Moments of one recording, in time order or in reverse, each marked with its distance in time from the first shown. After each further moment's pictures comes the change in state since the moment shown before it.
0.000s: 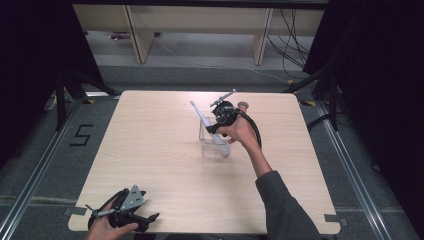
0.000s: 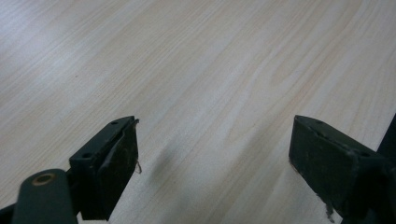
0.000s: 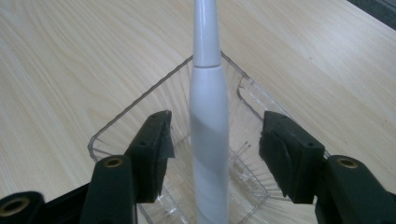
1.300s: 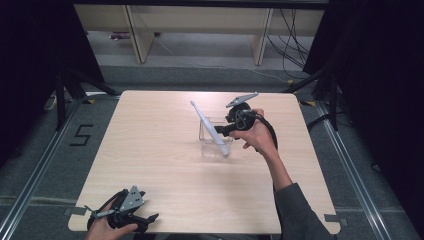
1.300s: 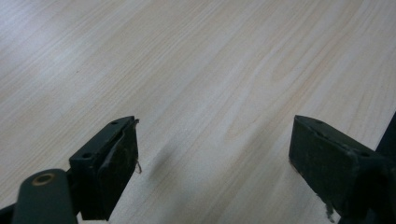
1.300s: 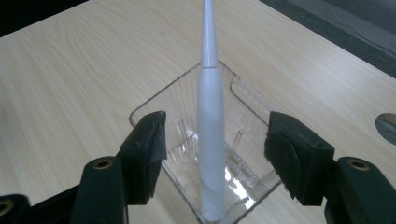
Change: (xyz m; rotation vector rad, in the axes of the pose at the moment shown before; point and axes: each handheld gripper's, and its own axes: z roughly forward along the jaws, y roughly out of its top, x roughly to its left) left arm 0.000 -0.002 -0.001 0.011 0.001 -0.002; right arm -0.001 -0.029 -0.052 -0.165 0.025 -0.024
